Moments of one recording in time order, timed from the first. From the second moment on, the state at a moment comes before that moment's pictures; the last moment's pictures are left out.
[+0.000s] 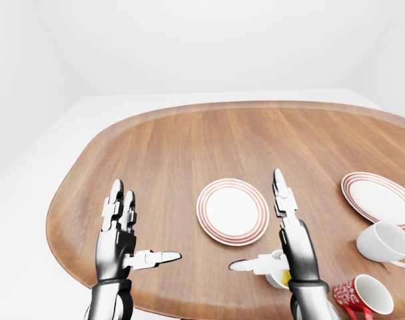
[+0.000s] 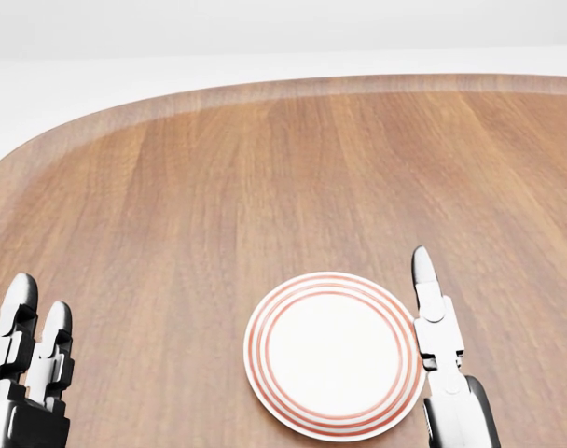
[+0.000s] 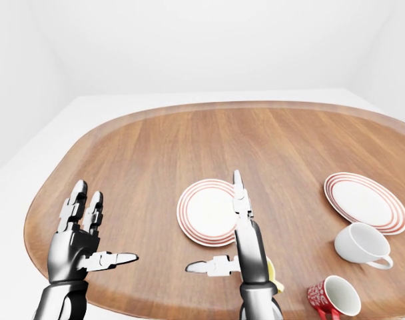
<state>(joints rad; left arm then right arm) 0.45 -0.04 0.04 -0.51 -0.12 -0.09 -0.09 0.49 -0.15 0.30 -0.68 -0.36 -0.02 -0.19</state>
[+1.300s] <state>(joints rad) 0.44 -0.04 0.04 -0.50 -0.12 -0.09 -0.09 0.28 -0.08 0.17 -0.66 -0.71 0.09 -0.05</state>
